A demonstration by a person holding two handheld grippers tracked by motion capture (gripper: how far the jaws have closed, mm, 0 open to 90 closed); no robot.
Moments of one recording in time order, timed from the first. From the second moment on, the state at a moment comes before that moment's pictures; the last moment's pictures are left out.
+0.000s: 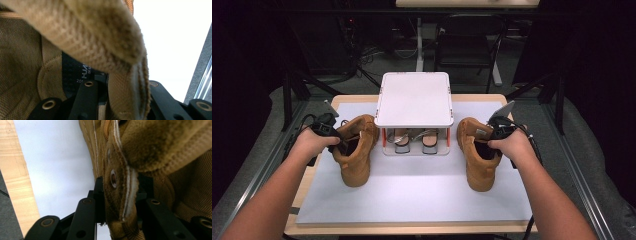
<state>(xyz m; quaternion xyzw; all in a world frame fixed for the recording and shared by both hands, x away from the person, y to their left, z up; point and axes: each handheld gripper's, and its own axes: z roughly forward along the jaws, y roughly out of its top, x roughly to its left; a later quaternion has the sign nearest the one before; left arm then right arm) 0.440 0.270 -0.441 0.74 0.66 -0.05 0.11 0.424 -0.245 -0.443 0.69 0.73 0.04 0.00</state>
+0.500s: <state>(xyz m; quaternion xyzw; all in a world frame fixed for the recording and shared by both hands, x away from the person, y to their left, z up) 0.445 0.272 -0.441 0.74 0.66 -0.07 0.11 0.425 -0.245 -0.442 0.68 0.73 0.04 -0.01</state>
